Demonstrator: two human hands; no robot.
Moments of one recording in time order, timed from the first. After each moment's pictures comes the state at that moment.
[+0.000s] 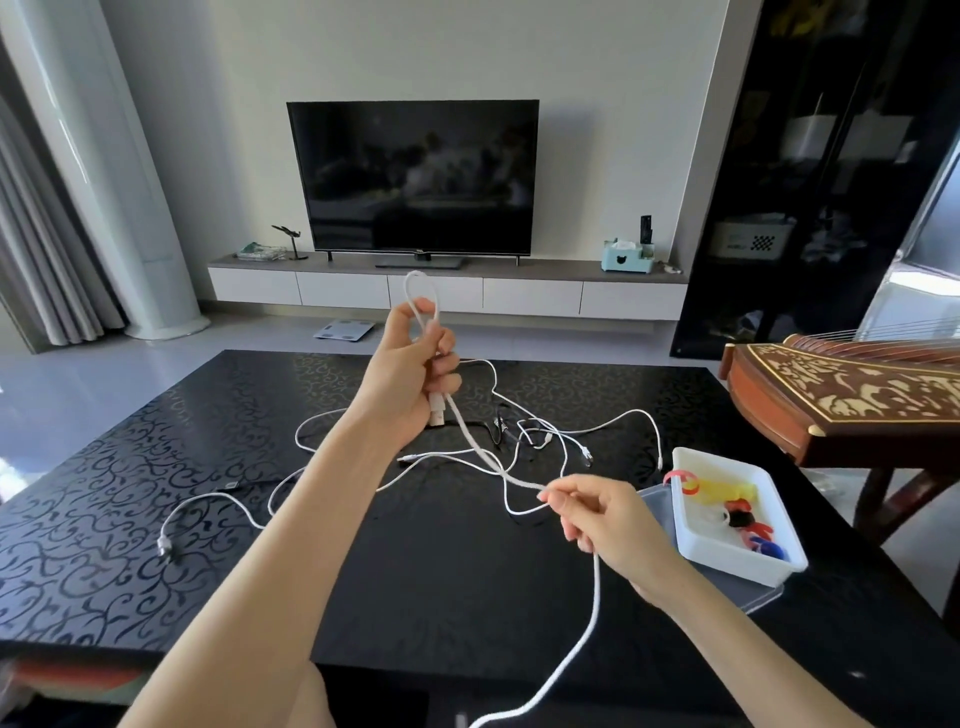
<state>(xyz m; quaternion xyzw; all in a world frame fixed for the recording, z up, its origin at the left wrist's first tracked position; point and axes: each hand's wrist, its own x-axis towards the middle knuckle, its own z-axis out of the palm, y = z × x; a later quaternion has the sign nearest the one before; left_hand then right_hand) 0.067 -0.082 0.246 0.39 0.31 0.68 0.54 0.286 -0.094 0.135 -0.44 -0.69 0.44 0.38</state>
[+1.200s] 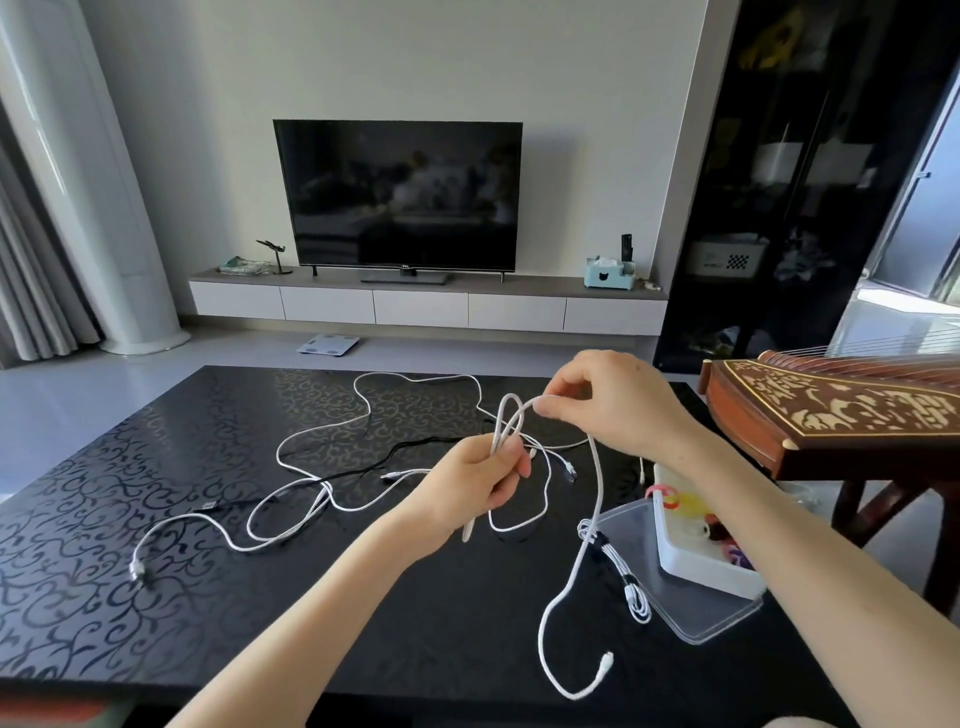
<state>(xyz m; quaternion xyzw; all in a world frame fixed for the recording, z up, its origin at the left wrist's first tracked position) 0.118 -0.117 0.201 0.66 0.46 0.42 0.43 0.283 -0.075 0.272 -0.47 -0.84 0.05 0.27</state>
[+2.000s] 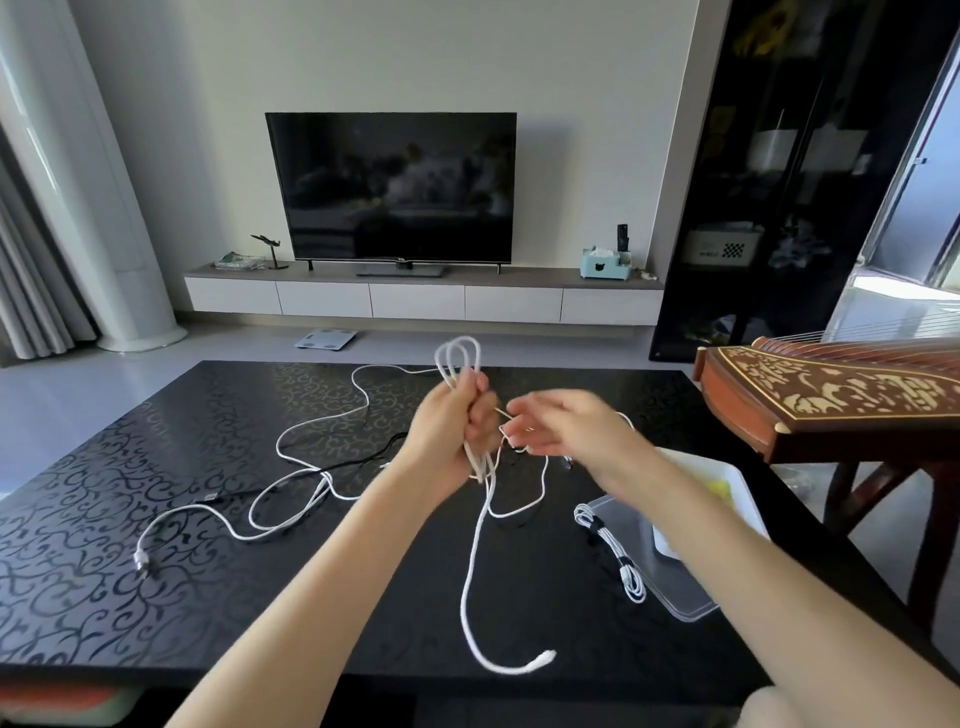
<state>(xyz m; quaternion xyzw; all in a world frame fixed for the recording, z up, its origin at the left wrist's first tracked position) 0.124 -0.098 0.223 0.34 0.28 0.62 0.65 0.267 -0.075 0.224 -0.43 -0.65 0.50 0.37</state>
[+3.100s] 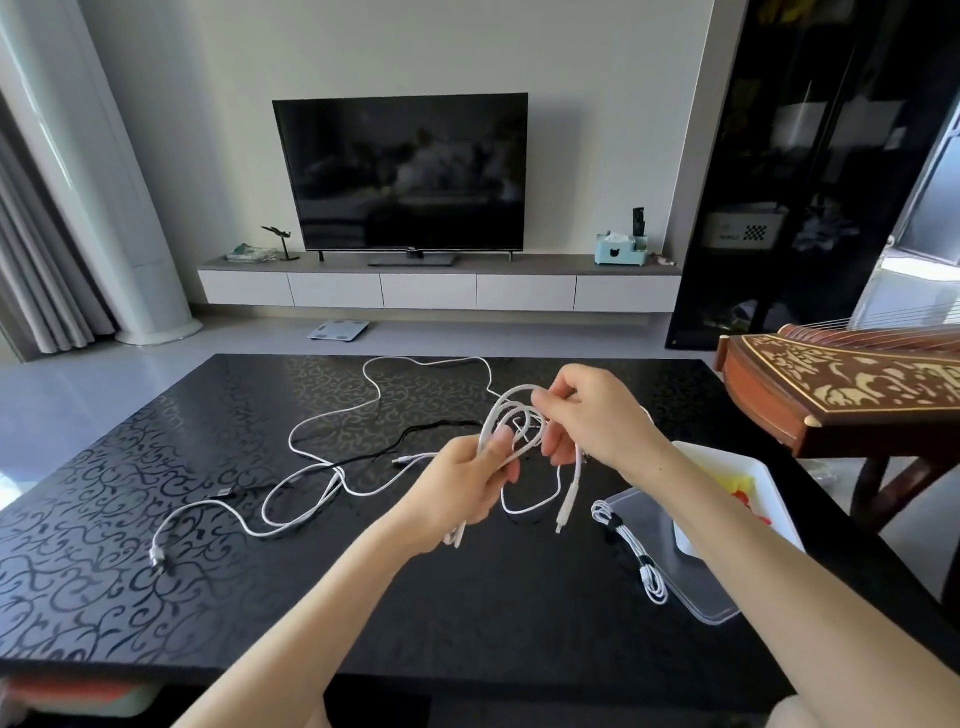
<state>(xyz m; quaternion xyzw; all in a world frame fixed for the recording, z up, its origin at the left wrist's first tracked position) 0.104 -0.109 0.175 0.60 0.46 0.43 0.48 0.264 -0.064 0.225 -0.48 -0.75 0.29 0.36</state>
